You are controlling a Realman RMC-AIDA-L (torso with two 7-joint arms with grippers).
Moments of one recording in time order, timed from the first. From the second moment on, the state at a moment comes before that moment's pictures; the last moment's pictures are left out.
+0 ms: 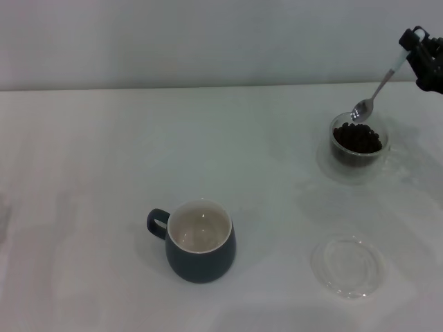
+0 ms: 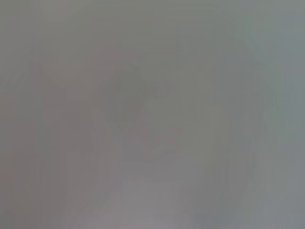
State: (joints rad) left arm -0.27 -2.08 2.78 0.14 -1.44 1.36 -0.25; right arm 0.42 2.00 -0.86 -0.35 -0.95 -1.28 0.90
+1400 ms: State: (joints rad) left arm -0.30 -2.08 2.78 0.13 -1.45 1.31 -0.25; right arm 0.42 2.01 -0.91 -0.30 -0.94 -1.07 0.94
